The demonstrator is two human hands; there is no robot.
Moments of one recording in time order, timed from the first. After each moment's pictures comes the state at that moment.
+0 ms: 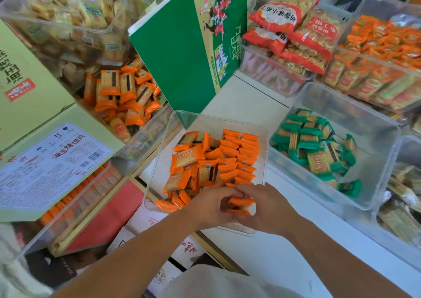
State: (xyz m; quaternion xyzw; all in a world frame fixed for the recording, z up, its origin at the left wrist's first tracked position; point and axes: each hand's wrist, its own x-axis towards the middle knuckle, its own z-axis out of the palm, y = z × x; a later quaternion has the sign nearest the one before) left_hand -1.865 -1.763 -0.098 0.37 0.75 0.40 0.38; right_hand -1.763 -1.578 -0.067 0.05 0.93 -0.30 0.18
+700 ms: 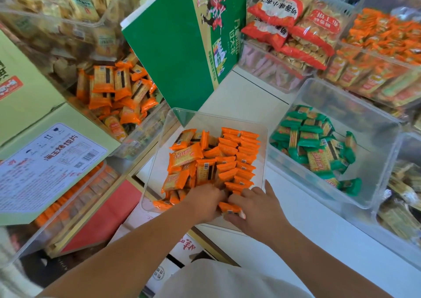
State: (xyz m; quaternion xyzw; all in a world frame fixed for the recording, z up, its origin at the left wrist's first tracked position) left_hand -1.886 -1.755 -0.109 0.50 0.81 0.08 0.31; right_hand -1.761 -1.604 -0.080 0.04 0.98 -0.13 0.15
